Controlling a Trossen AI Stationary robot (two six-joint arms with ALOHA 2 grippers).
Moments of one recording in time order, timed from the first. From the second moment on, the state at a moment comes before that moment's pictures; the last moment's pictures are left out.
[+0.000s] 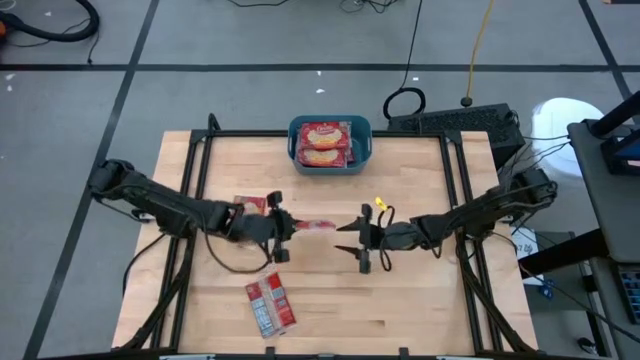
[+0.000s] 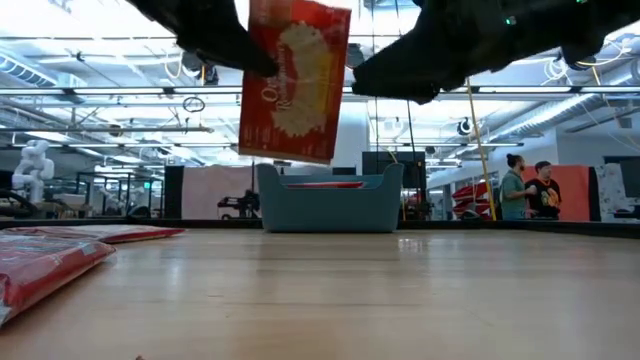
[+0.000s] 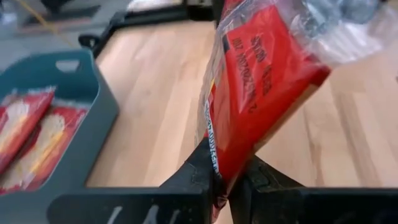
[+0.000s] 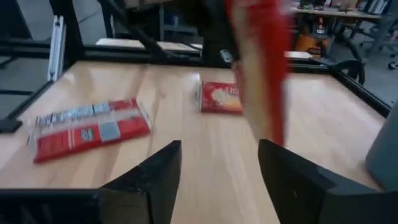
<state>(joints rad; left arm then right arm) -0.29 1.35 0.86 -0.08 -0.45 -0.05 0.28 1.48 0.61 0.59 0.34 0.06</state>
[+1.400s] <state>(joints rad) -0.23 1.32 0.96 -0.15 -0.27 0.02 0.15 1.58 0.61 0.95 0.15 -0.02</state>
